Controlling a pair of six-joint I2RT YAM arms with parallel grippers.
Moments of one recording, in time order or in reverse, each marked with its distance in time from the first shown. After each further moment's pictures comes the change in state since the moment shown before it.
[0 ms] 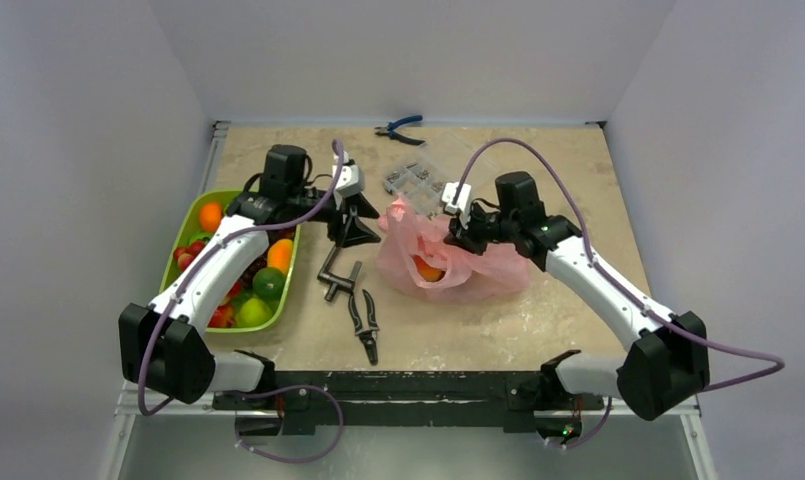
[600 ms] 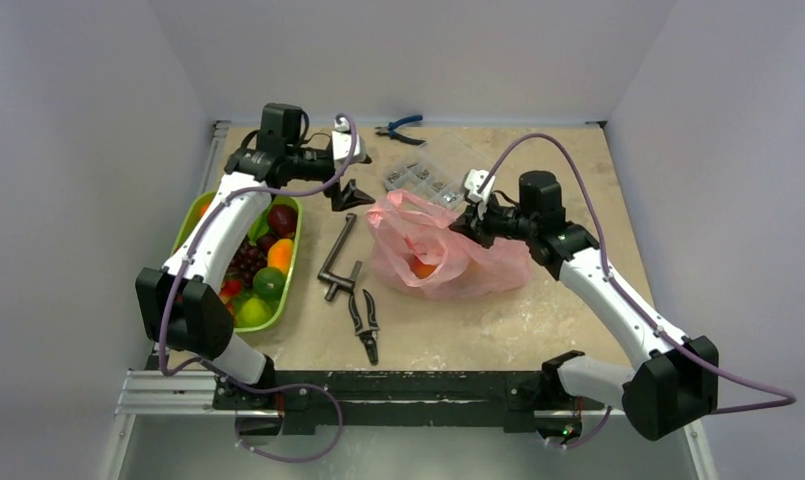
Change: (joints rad) left arm 0.114 0.201 0.317 -0.147 -0.083 0.313; right arm -0.070 -0.122 -0.049 0.140 -0.078 0.136
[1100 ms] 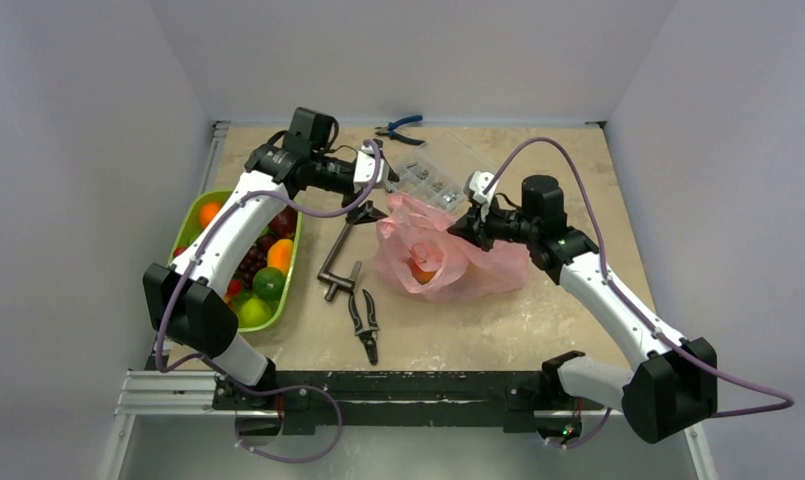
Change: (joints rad) left arm -0.141 0.040 0.129 -0.209 0.038 0.220; right arm -0.027 -0.017 -0.066 0.098 -0.057 0.085
